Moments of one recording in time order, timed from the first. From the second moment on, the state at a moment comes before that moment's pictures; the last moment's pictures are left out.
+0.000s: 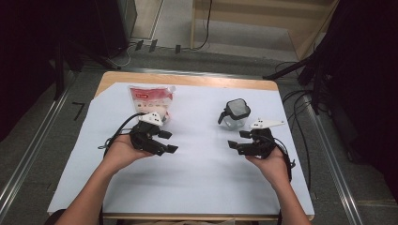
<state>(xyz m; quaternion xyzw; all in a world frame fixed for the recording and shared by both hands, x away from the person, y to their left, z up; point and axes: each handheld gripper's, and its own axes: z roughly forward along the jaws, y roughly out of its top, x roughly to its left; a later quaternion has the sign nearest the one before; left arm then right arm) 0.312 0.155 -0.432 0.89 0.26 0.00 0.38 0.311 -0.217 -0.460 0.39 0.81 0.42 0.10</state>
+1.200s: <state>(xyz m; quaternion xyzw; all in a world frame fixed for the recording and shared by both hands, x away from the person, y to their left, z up) 0.310 0.156 -0.429 0.88 0.25 0.00 0.39 0.340 -0.236 -0.467 0.47 0.76 0.43 0.14</state>
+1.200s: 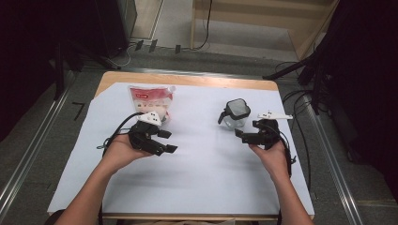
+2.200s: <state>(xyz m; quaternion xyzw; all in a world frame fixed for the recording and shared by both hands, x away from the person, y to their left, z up) 0.305 0.155 -0.434 0.89 0.26 0.00 0.38 0.393 -0.210 -0.497 0.51 0.74 0.40 0.20</state>
